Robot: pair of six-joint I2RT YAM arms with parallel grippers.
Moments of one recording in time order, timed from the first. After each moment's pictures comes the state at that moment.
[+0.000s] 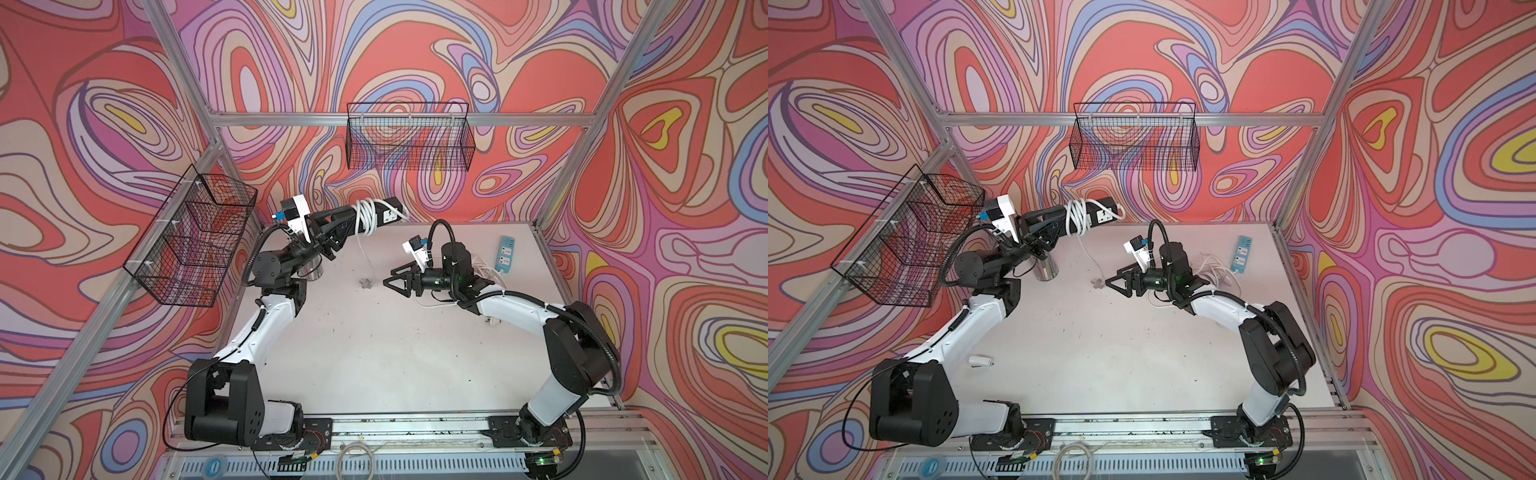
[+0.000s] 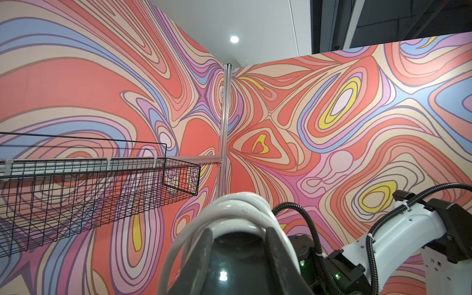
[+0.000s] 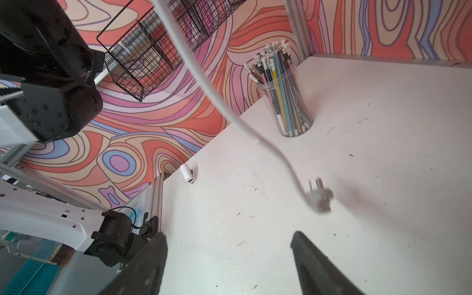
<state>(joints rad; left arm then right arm) -0.10 1.36 0.96 1.19 0.86 -0.71 0.54 1.66 1.08 0.32 -0.78 0.31</state>
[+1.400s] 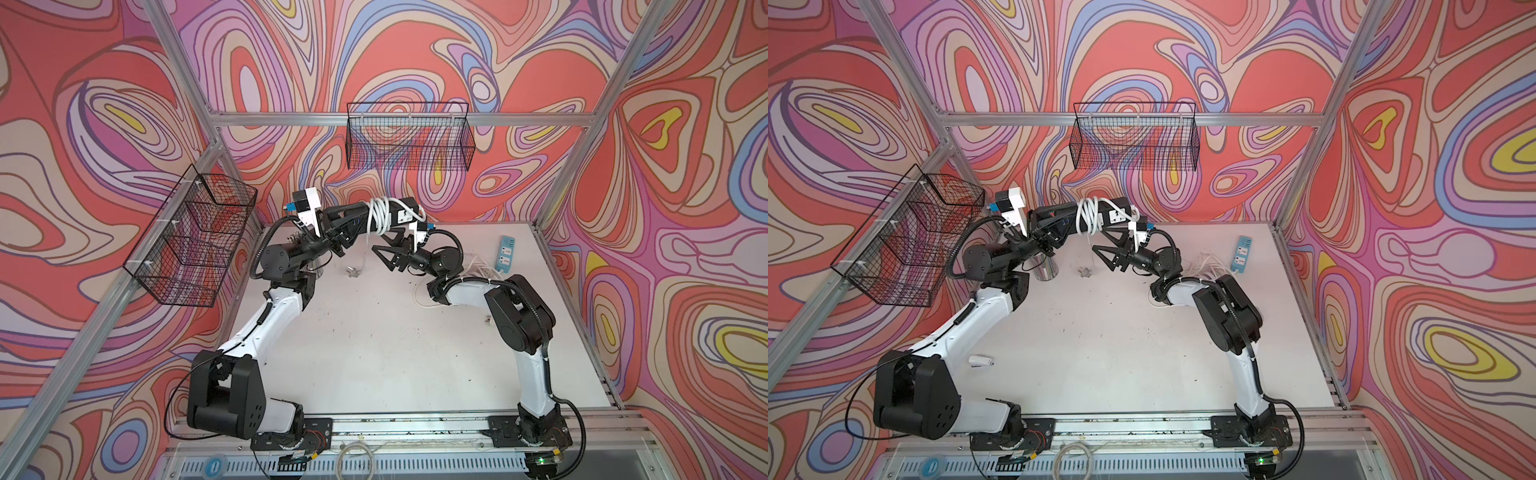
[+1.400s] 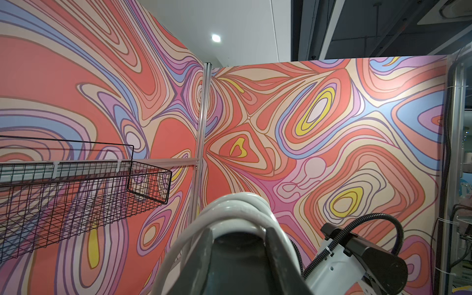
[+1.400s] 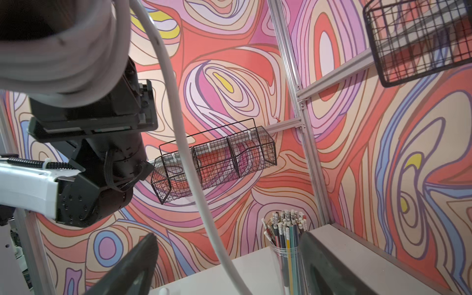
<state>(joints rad) -0.18 1.41 1.04 1.19 0.87 -0.79 0.56 2.11 1.31 1.42 -0.71 0.66</state>
